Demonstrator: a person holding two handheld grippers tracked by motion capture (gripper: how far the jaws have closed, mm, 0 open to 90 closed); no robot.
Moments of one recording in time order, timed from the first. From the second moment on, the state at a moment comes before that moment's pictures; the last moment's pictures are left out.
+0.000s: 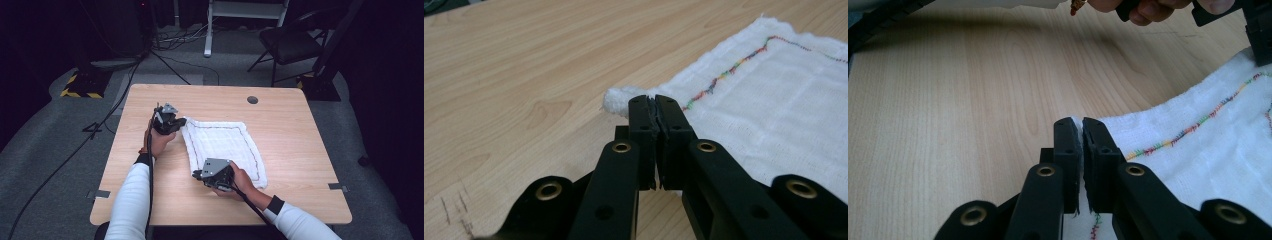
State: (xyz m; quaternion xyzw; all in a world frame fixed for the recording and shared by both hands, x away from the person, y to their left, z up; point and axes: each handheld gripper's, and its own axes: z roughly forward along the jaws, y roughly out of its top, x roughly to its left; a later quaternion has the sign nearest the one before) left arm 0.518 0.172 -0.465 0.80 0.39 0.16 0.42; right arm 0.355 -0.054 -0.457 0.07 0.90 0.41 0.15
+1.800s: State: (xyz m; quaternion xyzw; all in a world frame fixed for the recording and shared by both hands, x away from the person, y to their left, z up) left arm 0.547 -0.004 -0.446 0.85 0.28 0.16 0.42; right arm 0.343 -0.214 -0.431 0.20 0.86 0.42 0.20
